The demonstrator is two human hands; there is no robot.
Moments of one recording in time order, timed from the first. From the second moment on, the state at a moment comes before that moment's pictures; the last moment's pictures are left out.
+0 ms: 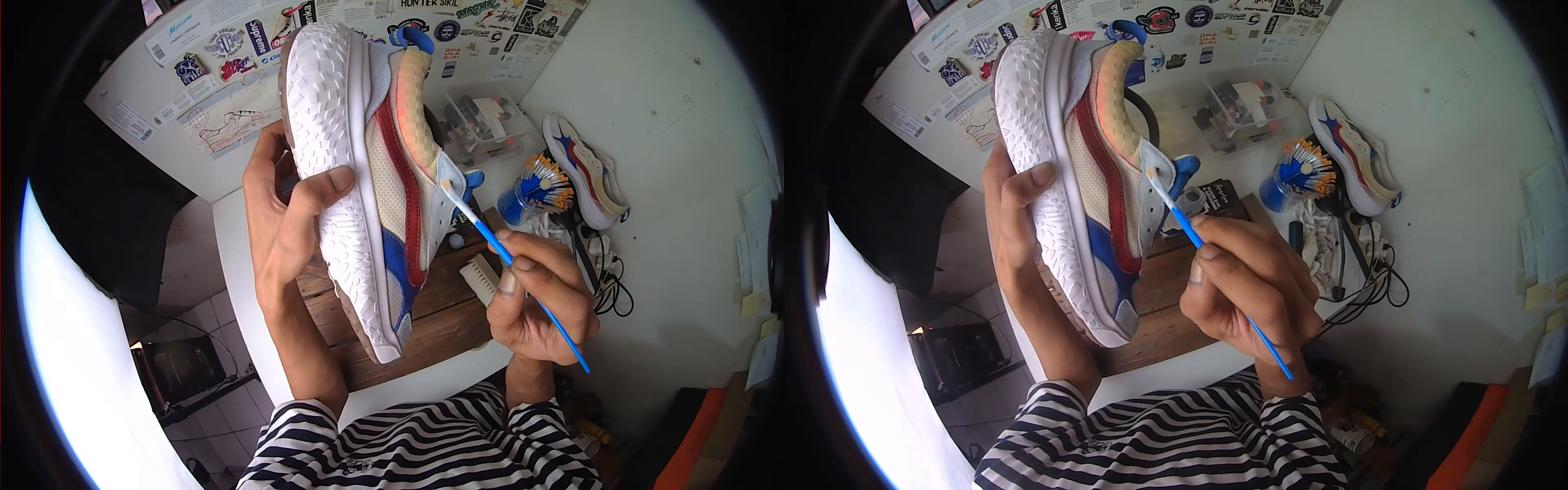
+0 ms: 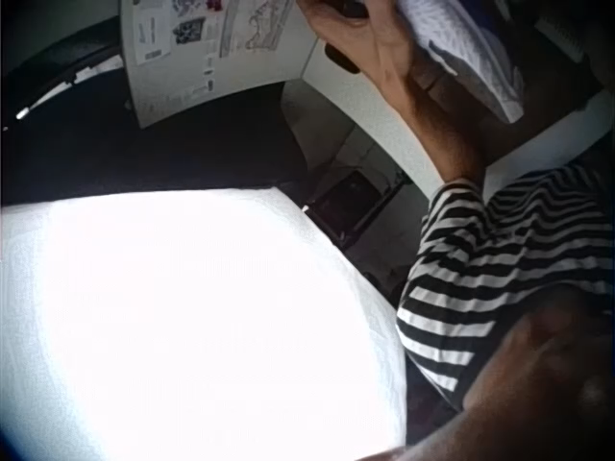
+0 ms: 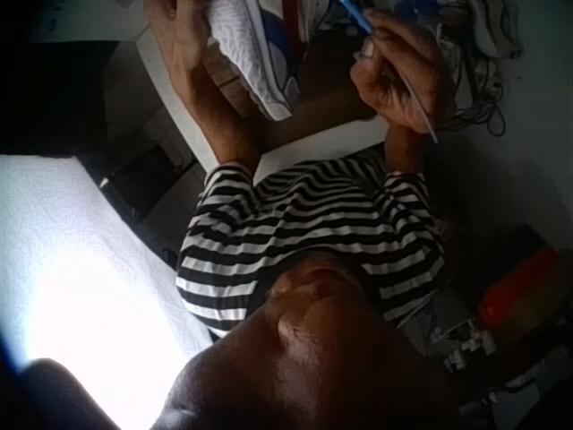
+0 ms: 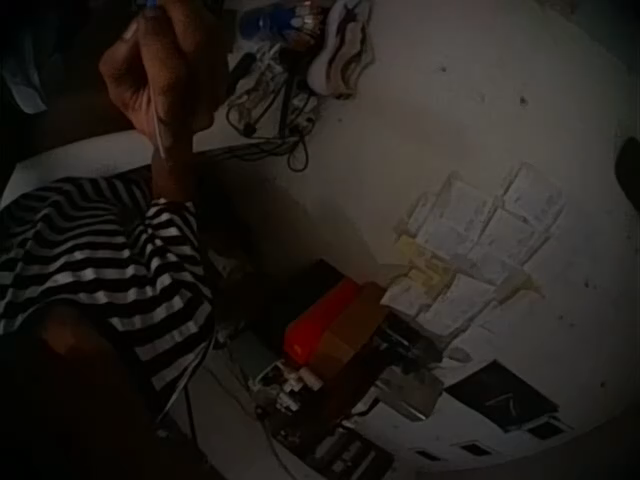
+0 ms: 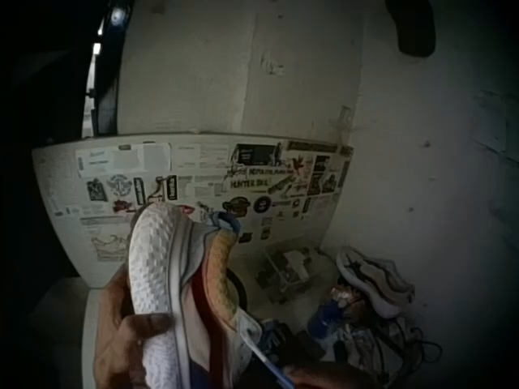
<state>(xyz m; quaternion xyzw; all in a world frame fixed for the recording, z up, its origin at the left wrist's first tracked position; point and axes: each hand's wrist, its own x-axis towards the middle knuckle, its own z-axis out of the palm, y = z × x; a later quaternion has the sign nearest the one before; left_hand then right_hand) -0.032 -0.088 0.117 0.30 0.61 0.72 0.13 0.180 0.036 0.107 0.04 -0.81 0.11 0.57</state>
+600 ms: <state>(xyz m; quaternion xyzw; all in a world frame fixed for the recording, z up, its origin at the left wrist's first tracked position) -0.034 -0.087 0.116 0.29 0.61 0.72 0.13 0.183 0.041 0.098 0.02 -0.79 0.13 0.59</state>
